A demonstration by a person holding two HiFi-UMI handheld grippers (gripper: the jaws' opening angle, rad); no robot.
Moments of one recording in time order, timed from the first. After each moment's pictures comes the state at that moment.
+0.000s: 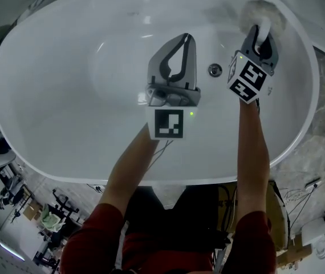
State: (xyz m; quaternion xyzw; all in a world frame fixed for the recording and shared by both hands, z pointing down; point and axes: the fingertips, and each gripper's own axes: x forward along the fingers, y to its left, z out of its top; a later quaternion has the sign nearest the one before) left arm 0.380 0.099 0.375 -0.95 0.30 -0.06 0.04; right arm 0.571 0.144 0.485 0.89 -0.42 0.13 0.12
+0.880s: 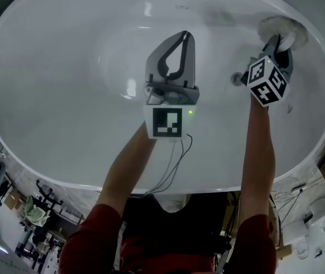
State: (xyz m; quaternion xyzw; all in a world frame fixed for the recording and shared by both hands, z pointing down) left arm 0.223 -0.021 0.388 -0.93 0.36 -0.06 0.01; right arm 0.482 0.047 0.483 0.90 -0.40 0.15 0.09
